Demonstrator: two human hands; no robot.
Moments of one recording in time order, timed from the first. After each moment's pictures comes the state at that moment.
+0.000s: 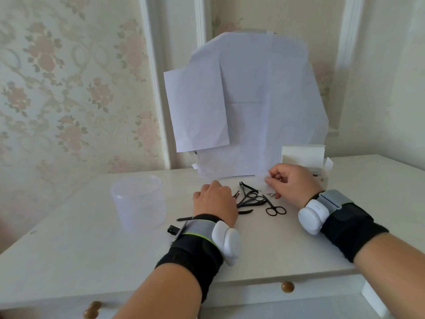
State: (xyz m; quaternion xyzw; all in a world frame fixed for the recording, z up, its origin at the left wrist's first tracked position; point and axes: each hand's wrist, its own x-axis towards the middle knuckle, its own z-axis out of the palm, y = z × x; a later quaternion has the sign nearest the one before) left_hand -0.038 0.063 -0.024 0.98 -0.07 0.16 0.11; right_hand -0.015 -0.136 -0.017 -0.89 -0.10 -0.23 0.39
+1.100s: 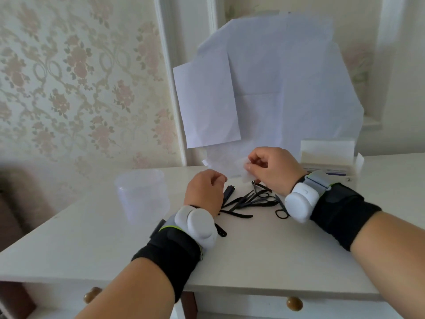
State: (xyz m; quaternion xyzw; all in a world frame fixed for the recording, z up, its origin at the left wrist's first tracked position) left_hand -0.029 0.078 -0.020 0.89 0.02 0.23 0.39; right_hand 0.022 -0.092 -0.001 -0.86 -0.23 -0.24 0.38
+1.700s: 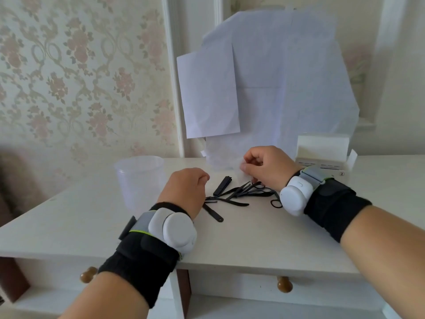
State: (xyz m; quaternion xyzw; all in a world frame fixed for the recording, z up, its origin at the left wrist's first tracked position) left_hand -0.063 0.107 -0.020 0.94 0.00 0.23 0.26; right_hand 0.001 -0.089 -0.004 -0.87 -0.24 -0.17 0.39
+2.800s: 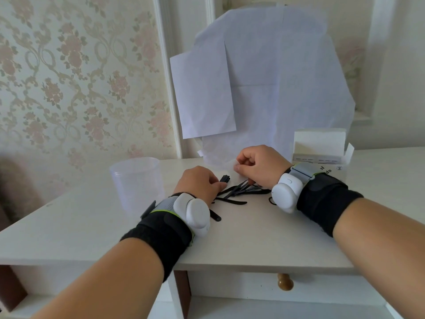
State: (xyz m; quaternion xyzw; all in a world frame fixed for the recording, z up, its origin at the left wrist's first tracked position) left_hand -0.031 0.089 -0.022 0.96 0.01 0.15 0.24; right_hand 0.012 -0.084 -0.009 -0.88 -0.25 -0.17 0.36
